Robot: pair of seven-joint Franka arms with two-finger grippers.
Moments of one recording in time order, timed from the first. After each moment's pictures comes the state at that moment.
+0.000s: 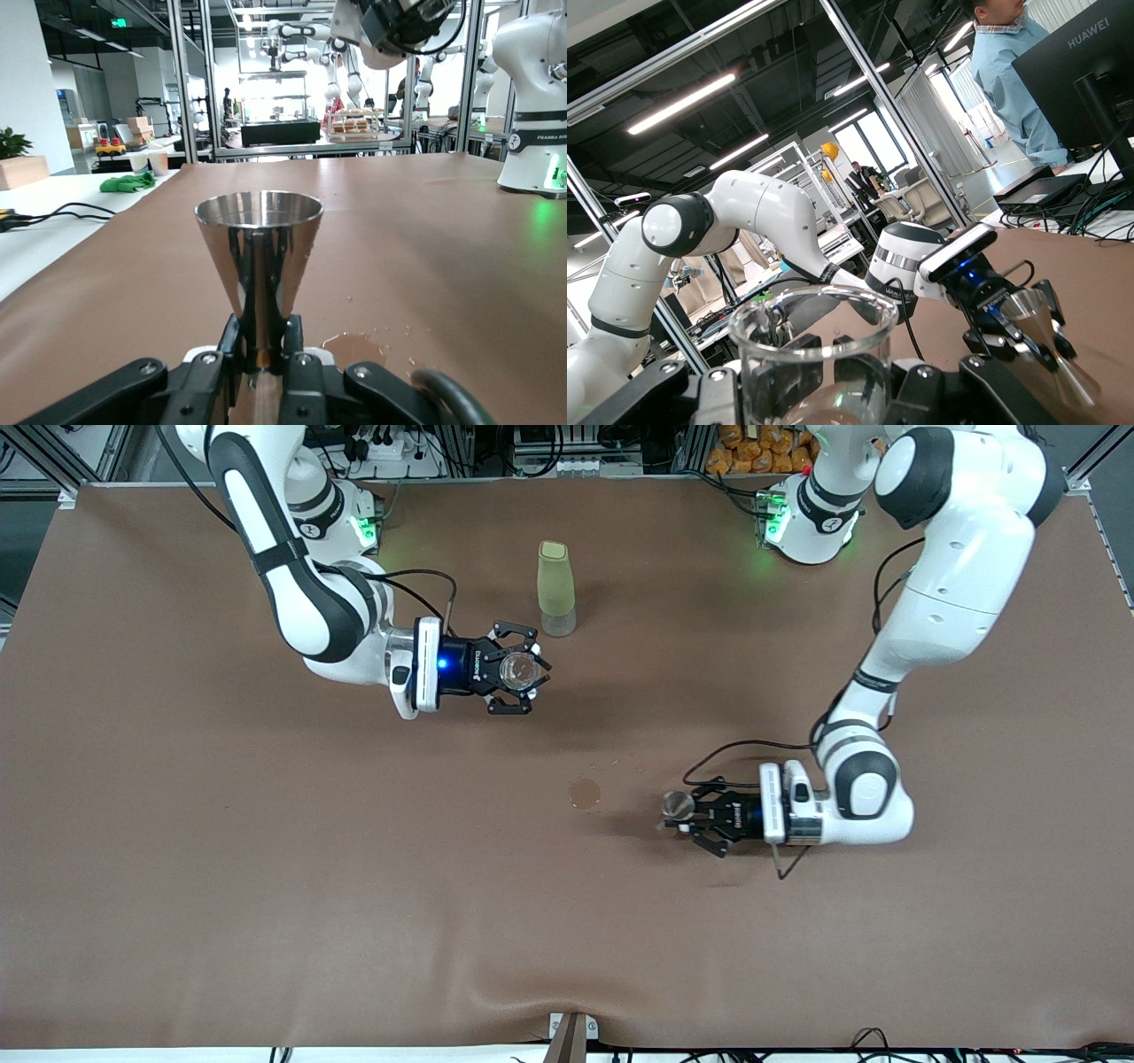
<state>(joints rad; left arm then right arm) -0.02 0.92 -0.23 -1.52 -1.42 1.90 2.45 0.67 0.24 -0.15 -2.18 2.15 1.93 -2.01</state>
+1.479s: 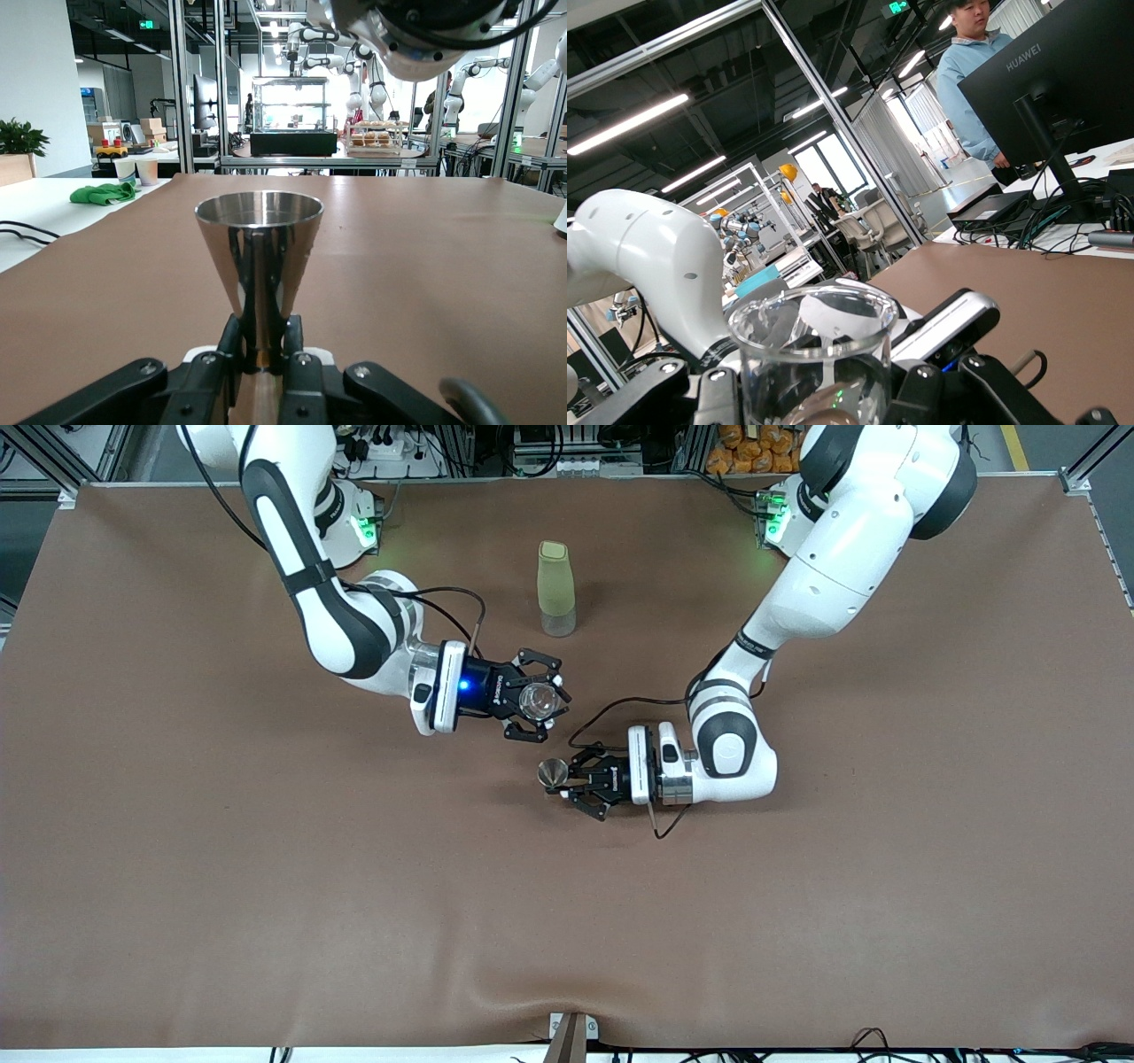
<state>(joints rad) -0.34 0.92 -0.23 -1.53 -1.76 2.12 2.49 0.72 0.35 -0.15 -2.06 2.32 2.04 -2.05</state>
